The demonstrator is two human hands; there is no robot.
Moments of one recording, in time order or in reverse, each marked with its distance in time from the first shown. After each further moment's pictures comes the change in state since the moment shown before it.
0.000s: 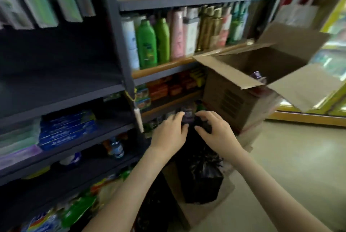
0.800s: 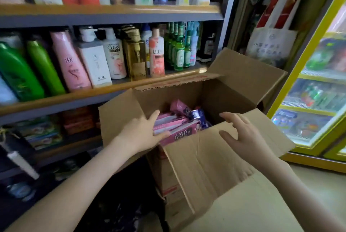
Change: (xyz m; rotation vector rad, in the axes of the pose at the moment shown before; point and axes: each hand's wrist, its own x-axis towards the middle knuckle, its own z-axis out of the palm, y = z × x) left_hand 0.313 0.237 0.130 0.422 -0.194 -0.197; right_hand 0.150 0.376 -0.311 -0.213 -0.028 -0.027
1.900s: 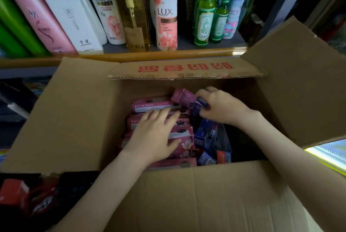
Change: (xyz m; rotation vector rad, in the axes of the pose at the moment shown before) left_hand 0.111 0.102 0.042 -0.014 0.063 -0.095; right_hand 0.253 0.100 0.072 -0.132 -0.612 -0.454
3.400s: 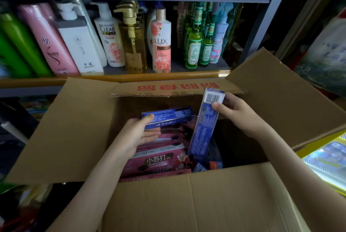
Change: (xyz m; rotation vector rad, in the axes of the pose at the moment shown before) left_hand 0.011 -0.028 -0.026 -1.677 0.082 -0.712; right_hand -0.053 0.012 -0.033 1.022 0.253 0.061
